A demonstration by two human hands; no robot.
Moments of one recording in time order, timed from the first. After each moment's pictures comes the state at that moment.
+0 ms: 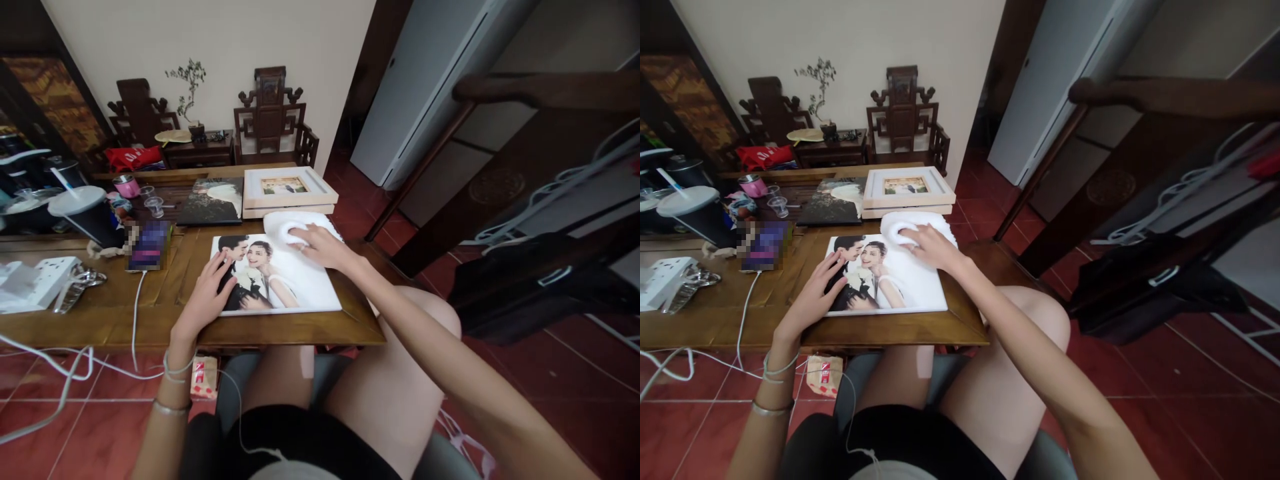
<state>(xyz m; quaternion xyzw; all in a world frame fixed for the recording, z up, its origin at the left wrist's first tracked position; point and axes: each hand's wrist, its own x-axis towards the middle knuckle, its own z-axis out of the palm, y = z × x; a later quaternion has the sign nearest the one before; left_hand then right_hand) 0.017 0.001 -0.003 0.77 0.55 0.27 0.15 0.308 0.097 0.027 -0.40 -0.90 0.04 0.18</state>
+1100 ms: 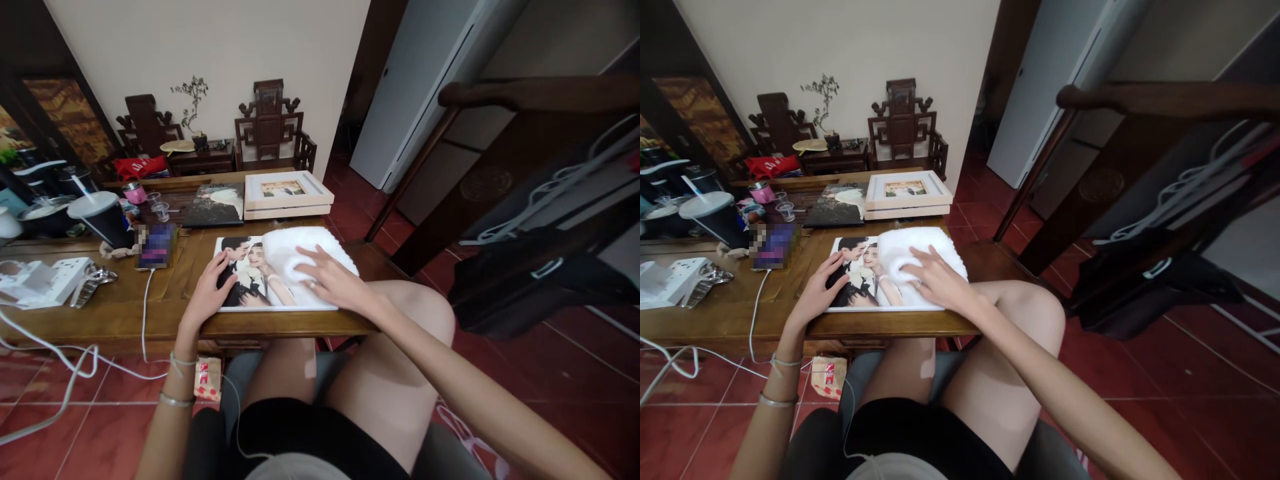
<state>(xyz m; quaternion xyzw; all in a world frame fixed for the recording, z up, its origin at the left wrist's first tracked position) 0.013 -0.003 -0.004 0.75 0.55 0.32 0.17 0.318 0.013 0.016 -0.35 -0.92 0.02 0.18</state>
